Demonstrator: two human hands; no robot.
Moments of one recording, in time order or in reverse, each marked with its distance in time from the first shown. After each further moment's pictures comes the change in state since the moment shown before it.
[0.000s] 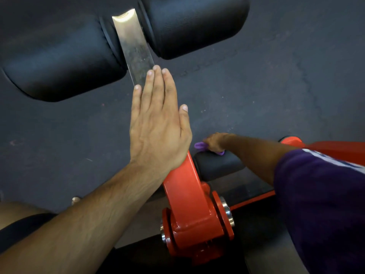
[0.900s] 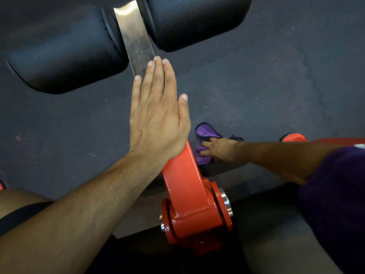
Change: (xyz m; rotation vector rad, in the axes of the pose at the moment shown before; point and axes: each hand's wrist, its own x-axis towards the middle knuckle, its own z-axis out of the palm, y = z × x) left_hand 0.002 -0.002 0.001 -0.028 -0.005 -0.007; right_hand -0.062 -0.028 0.018 -0.231 0.263 -0.332
